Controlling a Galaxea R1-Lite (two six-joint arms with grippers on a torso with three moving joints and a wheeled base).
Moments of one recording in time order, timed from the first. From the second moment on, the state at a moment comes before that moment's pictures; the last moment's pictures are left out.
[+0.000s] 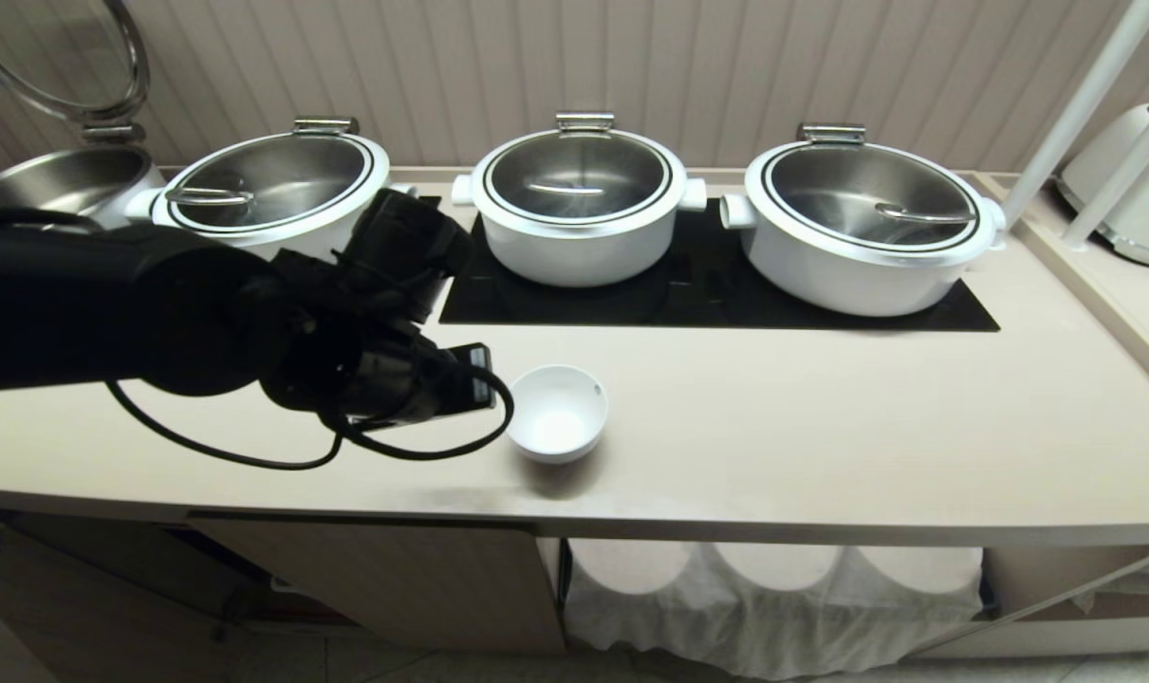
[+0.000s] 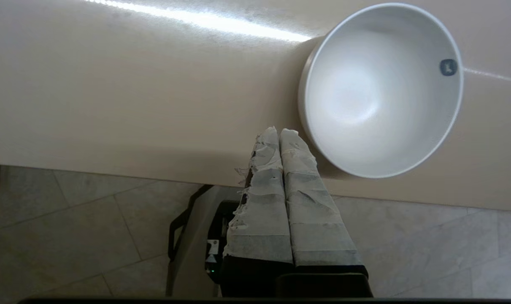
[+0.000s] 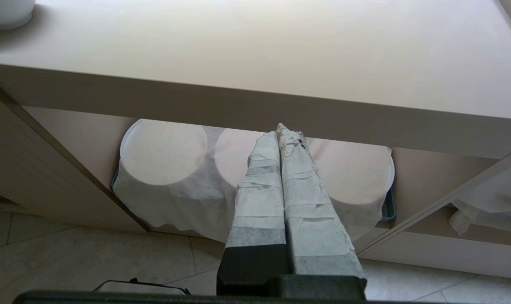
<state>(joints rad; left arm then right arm) -0.57 1.77 -1.33 0.37 0.30 -0.59 0.00 0.00 0.00 0.00 0.05 -0.06</state>
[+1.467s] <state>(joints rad) 0.01 0.72 -0.08 -0.21 0.27 -0.12 0.00 0.00 0.00 0.00 0.04 -0.06</state>
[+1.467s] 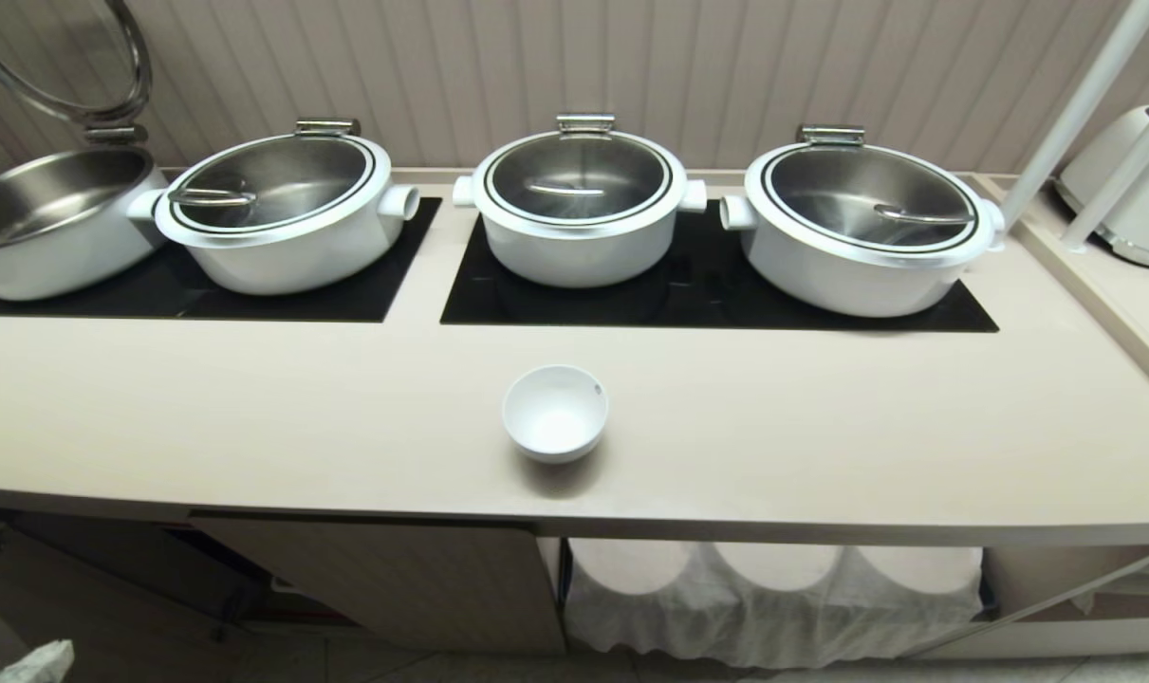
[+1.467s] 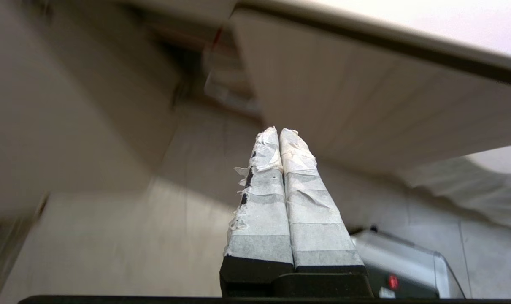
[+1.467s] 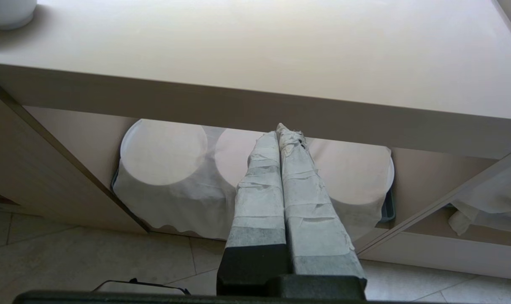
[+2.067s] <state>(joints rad) 0.11 0.28 0.00 -0.11 0.08 0.13 0.00 0.00 0.00 0.00 0.04 -0.06</state>
